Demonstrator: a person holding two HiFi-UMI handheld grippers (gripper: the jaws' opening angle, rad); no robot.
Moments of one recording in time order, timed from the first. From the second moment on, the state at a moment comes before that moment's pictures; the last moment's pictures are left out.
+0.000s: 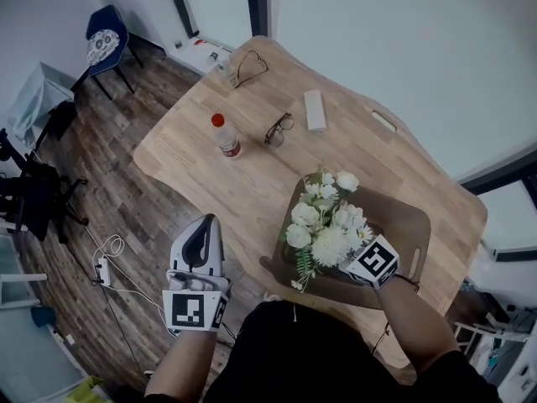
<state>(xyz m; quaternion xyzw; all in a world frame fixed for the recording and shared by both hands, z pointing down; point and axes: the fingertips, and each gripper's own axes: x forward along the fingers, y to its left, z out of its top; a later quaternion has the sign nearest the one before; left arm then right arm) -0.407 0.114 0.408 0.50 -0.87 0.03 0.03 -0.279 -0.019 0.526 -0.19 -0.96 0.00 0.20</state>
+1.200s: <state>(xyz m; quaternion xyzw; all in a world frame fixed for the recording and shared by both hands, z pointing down) -0.349 0.025 0.371 0.59 -0.80 0.01 0.00 -0.212 -0.085 0.416 -0.08 -0.99 -0.01 0.13</state>
